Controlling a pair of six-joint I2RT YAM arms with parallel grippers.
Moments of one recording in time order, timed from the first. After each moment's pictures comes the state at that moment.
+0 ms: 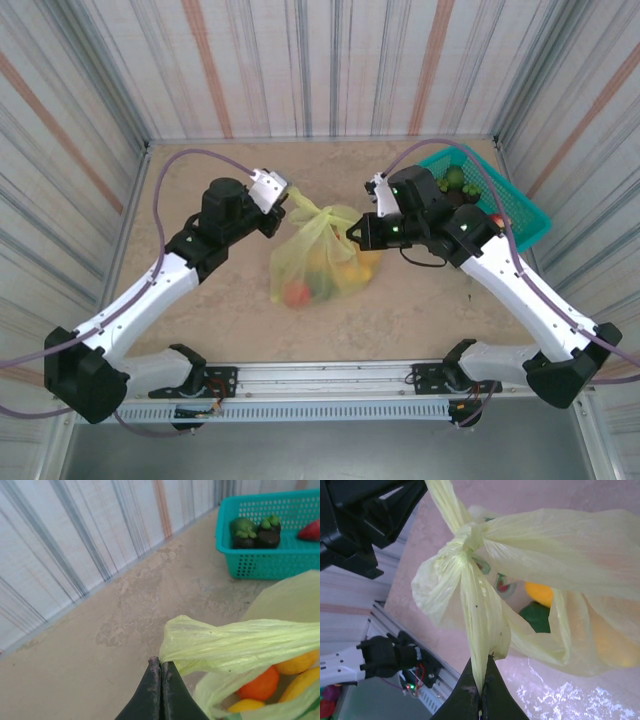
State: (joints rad) left arm -0.55 1.16 0.98 -0.16 0.07 0.21; right arm 0.69 1.21 1.37 -0.90 -0.30 0.57
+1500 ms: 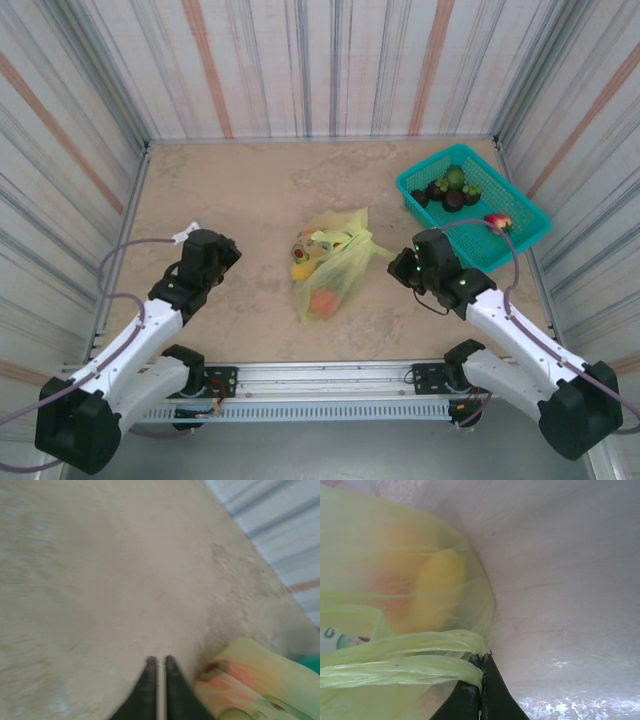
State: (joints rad) left arm -0.39 0.90 0.52 -0.19 -0.16 -0.96; right arm 0.51 0.92 0.61 -0.47 -0.07 1.04
